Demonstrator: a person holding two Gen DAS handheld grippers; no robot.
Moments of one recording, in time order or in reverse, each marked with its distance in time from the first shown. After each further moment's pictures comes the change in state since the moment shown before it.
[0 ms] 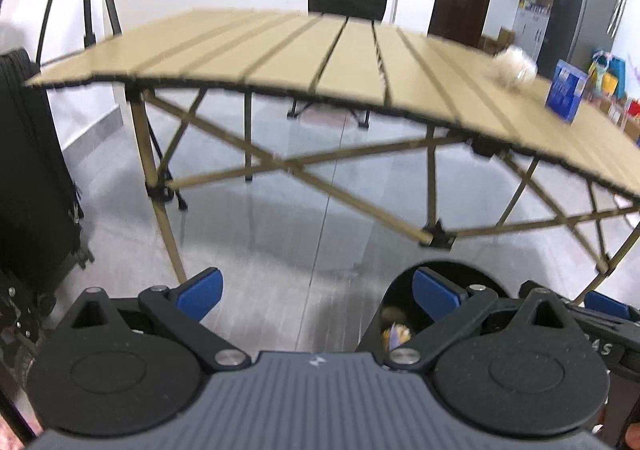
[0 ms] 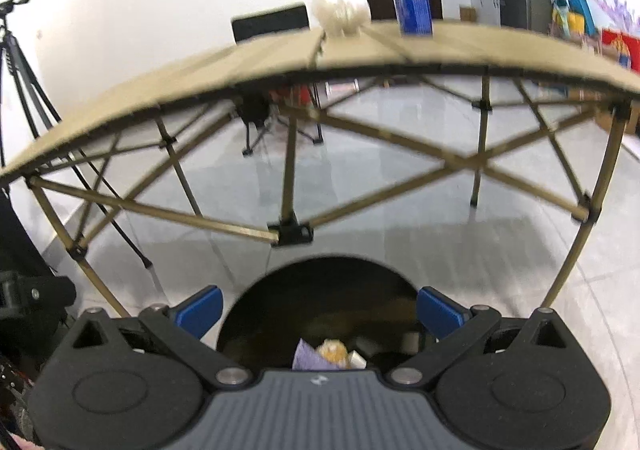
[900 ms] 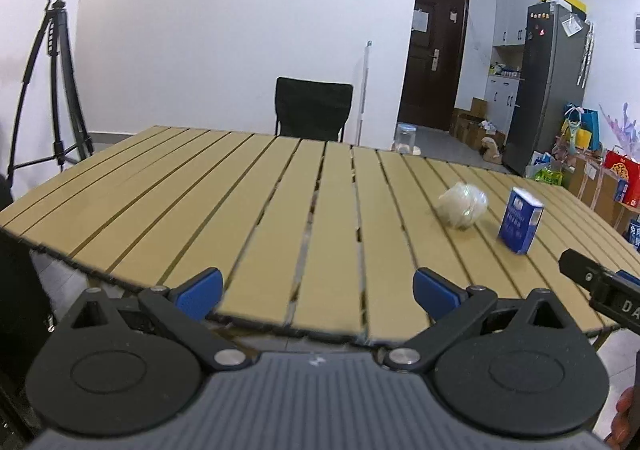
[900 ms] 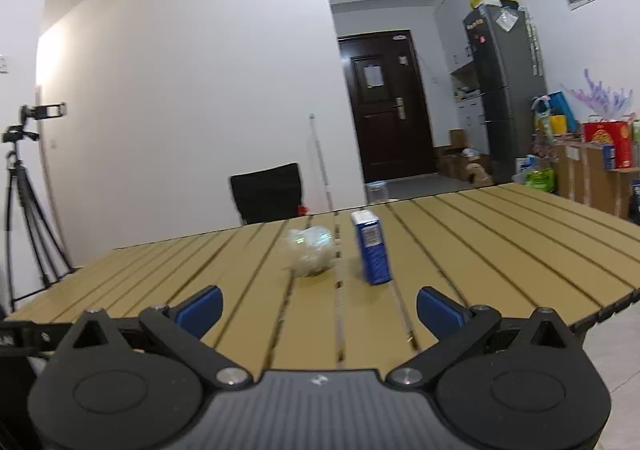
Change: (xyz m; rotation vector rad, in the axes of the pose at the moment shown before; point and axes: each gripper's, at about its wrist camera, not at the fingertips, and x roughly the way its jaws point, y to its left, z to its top) left arm -0.011 -0.074 0.107 0.042 -0.251 -0.052; right arm -0.029 -0.051 0.133 0.034 -0.402 -0.013
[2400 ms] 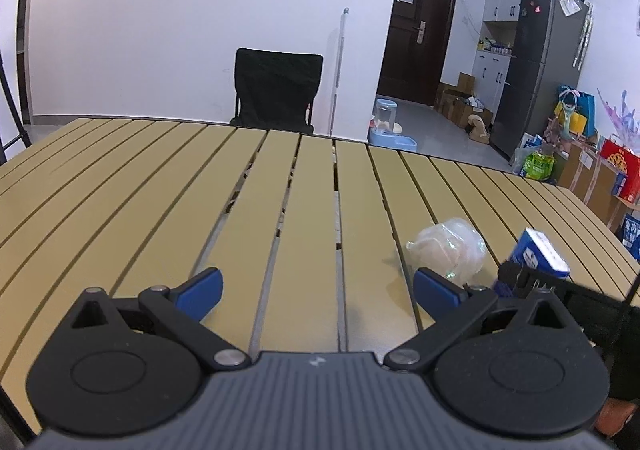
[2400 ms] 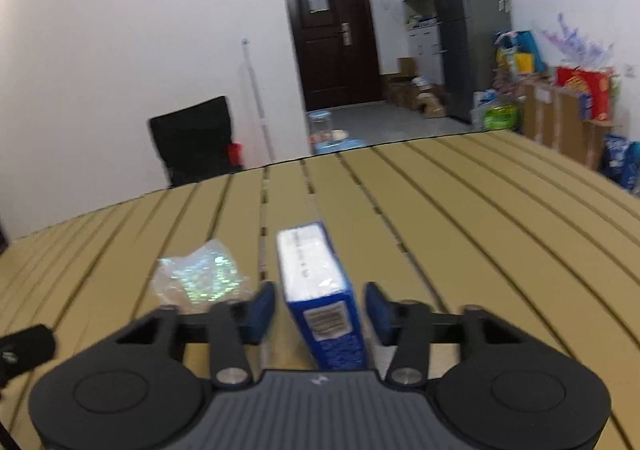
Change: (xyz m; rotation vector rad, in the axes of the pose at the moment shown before) left arm 0.146 -0.074 0.054 0.000 0.103 -0.054; right arm 0.196 -0.030 0.040 0.080 0.242 -0.109
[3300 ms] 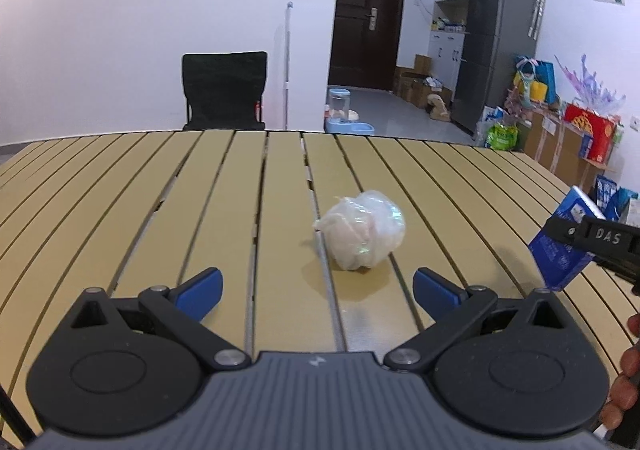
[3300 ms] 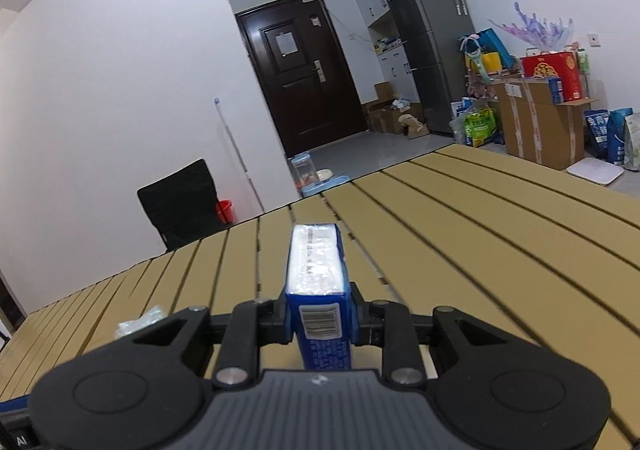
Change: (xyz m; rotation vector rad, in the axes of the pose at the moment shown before) left arm 0.006 -0.058 -0.013 0.126 0.013 -0.089; right arm -0.046 -0.102 0.010 0.156 -0.142 -0.025
